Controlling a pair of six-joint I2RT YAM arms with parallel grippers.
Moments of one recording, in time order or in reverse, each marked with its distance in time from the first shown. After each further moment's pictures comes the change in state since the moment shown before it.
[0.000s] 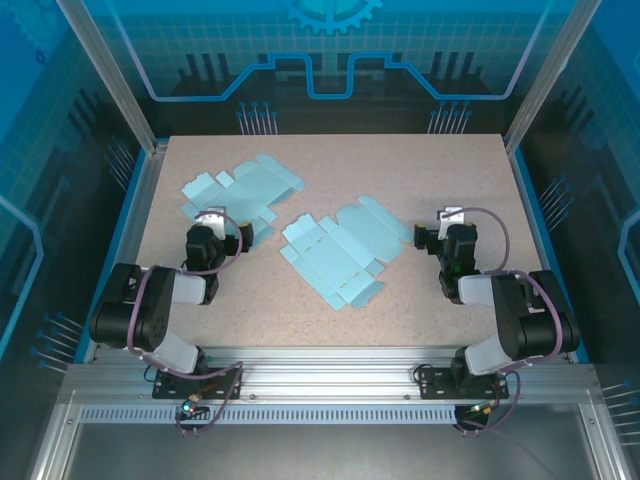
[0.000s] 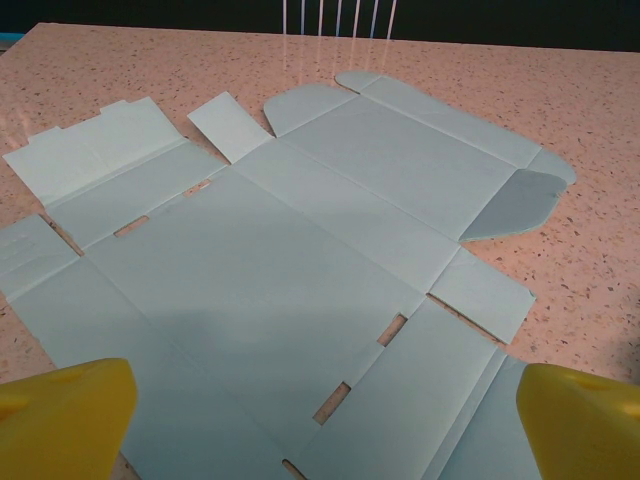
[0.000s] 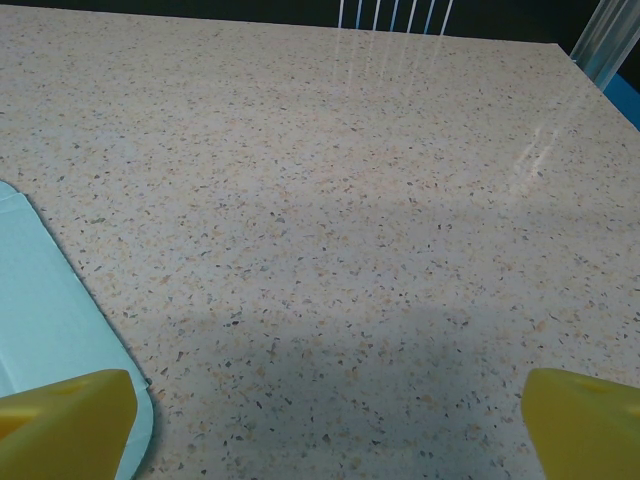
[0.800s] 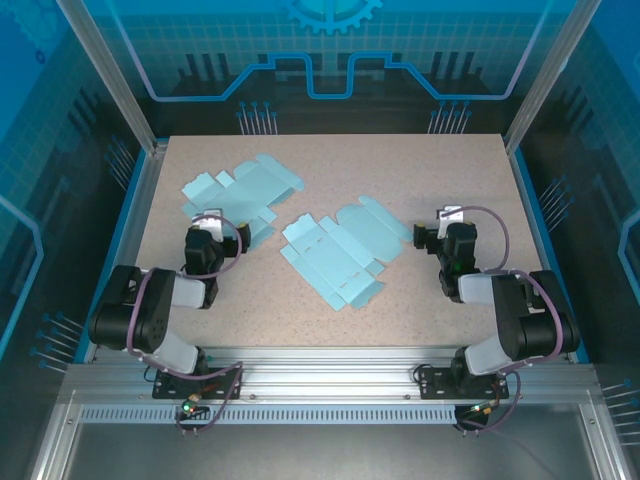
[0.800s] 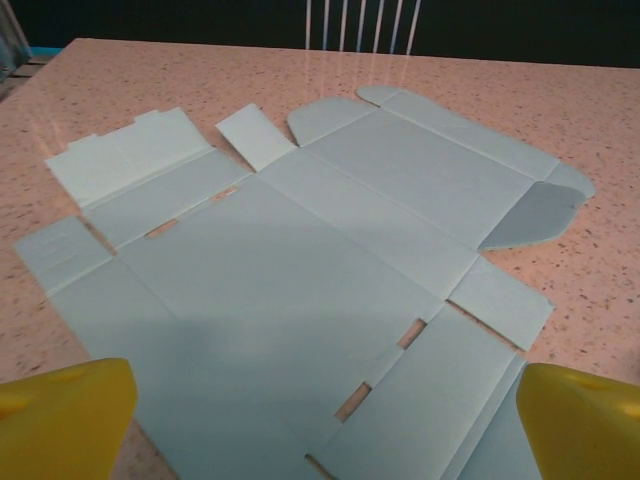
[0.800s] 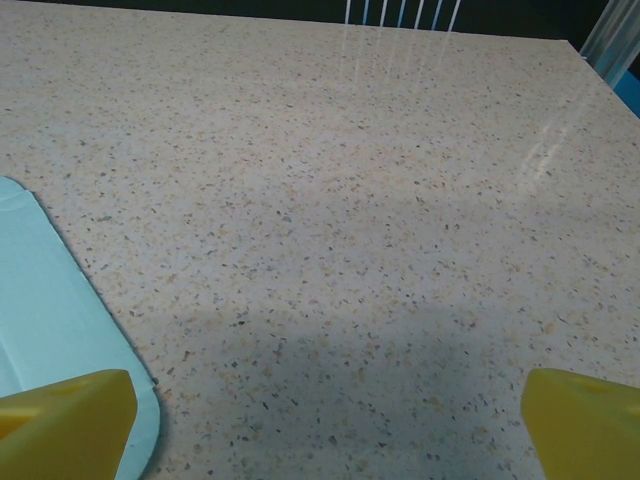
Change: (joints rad) left arm 0.000 -0.019 -0.045 0.059 -0.051 -0.004; right arm 0.000 -0.004 0.017 -0.031 -0.017 0.000
